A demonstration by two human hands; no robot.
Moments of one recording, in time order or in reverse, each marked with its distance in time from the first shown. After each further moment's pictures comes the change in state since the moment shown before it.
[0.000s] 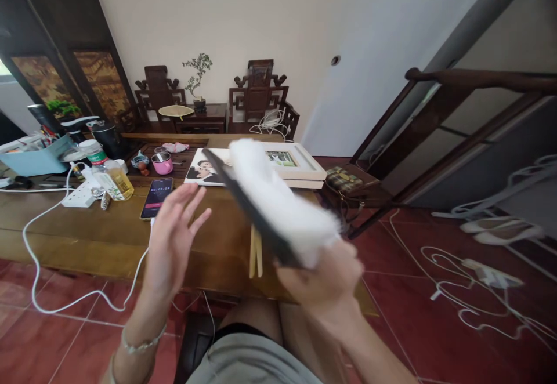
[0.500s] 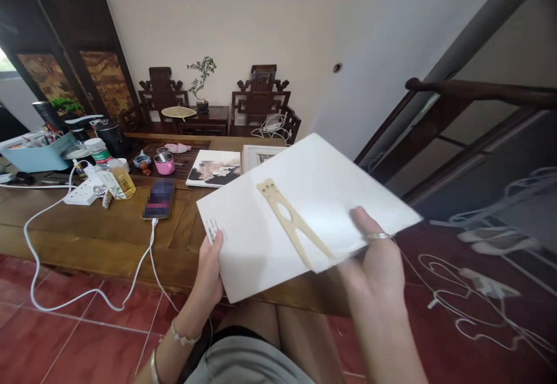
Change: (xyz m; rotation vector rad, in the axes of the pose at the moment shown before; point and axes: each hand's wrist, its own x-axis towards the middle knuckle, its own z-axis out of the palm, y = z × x) left_hand -0.023 -0.087 0.020 -0.197 0.206 -0.431; right_hand 0.022 0.054 -0.023 0.871 0.592 0.547
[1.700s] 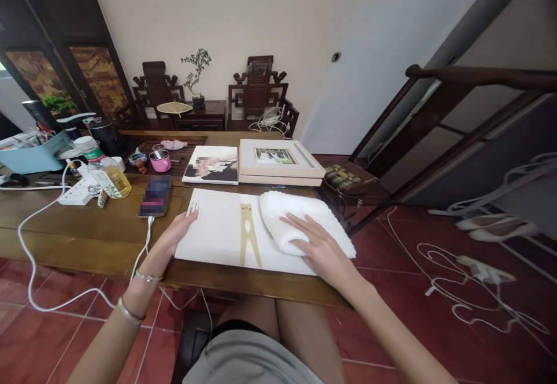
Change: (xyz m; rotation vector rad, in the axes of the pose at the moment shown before) left_hand 0.077 0.052 -0.054 0.371 -0.071 -0.240; right_hand 0.037 0.059 -0.058 -1.318 -1.084 -1.214
